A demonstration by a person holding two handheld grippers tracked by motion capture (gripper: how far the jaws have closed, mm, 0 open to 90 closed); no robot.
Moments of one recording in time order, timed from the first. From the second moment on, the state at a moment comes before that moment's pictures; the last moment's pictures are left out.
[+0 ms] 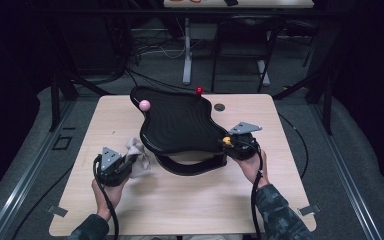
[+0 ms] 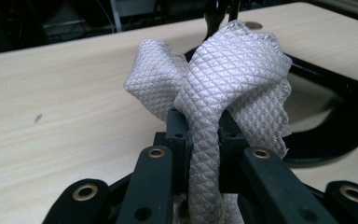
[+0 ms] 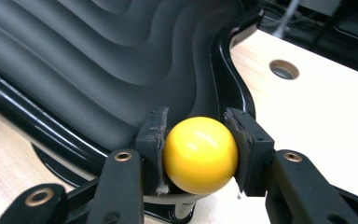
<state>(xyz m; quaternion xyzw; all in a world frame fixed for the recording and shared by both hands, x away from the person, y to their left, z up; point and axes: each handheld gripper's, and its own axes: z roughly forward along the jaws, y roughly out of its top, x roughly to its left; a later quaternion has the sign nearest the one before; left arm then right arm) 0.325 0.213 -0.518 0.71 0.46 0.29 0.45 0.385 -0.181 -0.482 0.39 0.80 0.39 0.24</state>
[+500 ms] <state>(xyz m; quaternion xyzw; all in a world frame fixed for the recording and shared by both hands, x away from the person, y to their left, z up) 0.346 0.211 -0.498 0.70 0.45 0.28 0.47 0.391 -0.184 -0.484 0.39 0.80 0.41 0.23</state>
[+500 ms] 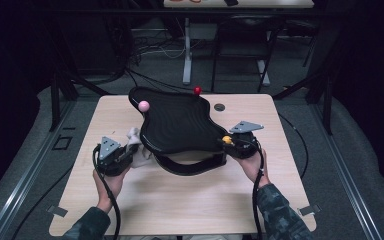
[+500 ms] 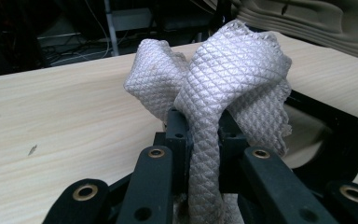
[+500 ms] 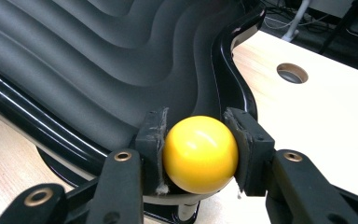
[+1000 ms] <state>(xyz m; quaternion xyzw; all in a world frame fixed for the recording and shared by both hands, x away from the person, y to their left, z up) 0.382 0.206 -0.468 0.71 0.43 0.26 0.50 0.391 -0.185 -0.485 0.39 0.79 0.41 0.22</state>
